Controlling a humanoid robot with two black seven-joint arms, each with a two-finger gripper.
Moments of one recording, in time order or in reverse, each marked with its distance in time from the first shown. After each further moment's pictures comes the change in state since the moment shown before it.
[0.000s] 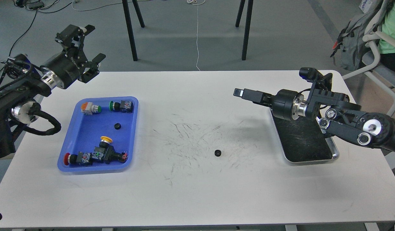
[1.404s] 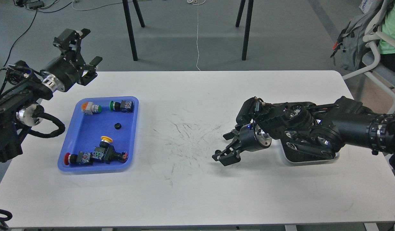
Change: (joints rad) left arm 0.008 -0.046 -0.013 0.068 -0.023 0.000 0.000; right arm 0.168 0.291 -0.403 -0.088 -0.444 -0.023 0.075
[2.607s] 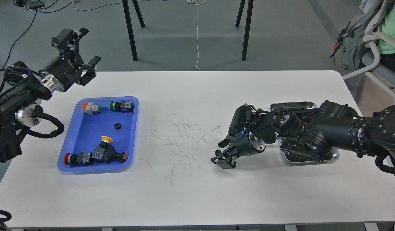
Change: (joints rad) left arm 0.003 0.005 0.000 -0.001 -0.010 0.000 0.000; right arm -0.008 0.075 -0.088 -0.073 -0.030 -0.047 0.001
